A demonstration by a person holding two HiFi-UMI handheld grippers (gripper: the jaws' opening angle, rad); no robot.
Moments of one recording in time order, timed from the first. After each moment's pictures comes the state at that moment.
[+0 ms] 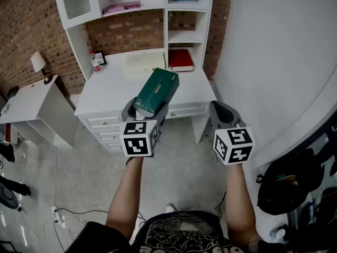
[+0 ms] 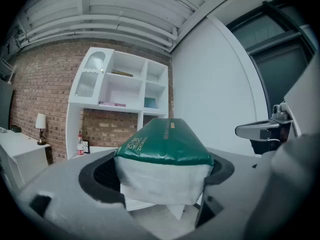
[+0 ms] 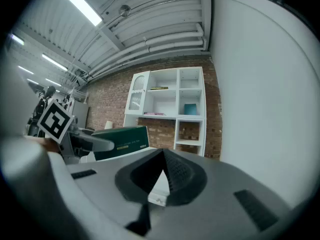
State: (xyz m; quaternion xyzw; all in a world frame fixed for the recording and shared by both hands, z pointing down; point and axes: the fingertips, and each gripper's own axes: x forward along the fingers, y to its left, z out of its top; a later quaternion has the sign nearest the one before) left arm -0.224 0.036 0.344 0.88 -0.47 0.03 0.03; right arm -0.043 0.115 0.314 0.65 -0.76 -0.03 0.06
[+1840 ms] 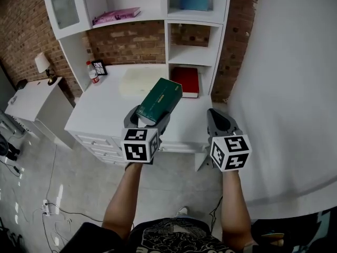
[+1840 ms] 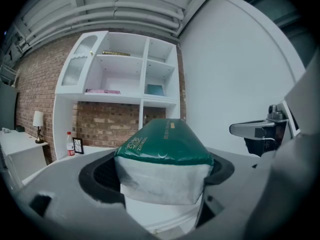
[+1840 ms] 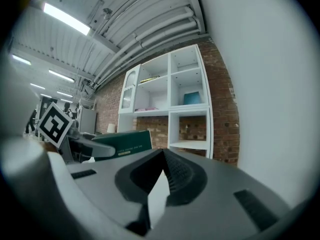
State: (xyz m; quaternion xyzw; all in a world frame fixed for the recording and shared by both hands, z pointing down) left arm -0.099 -0.173 0.364 0.84 -0.54 0.06 0.05; right arm 0.082 -0.133 0.331 0.57 -0.82 0.00 0.04
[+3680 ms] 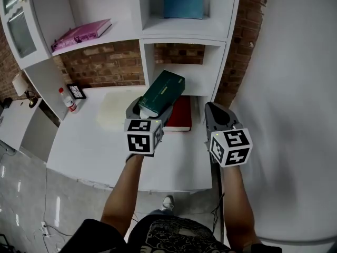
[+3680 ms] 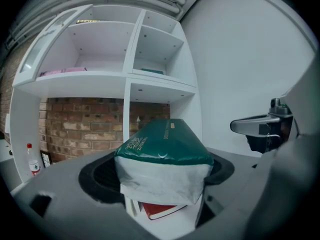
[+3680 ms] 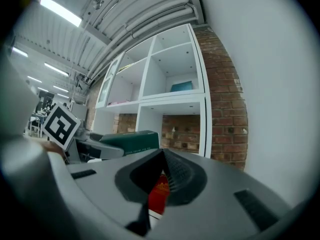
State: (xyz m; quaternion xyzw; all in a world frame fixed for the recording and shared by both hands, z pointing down) left arm -0.014 -0.451 0.348 0.86 -0.51 0.06 0.03; right arm 0.144 -0.391 0.312 0.58 -0.81 -0.03 0.04
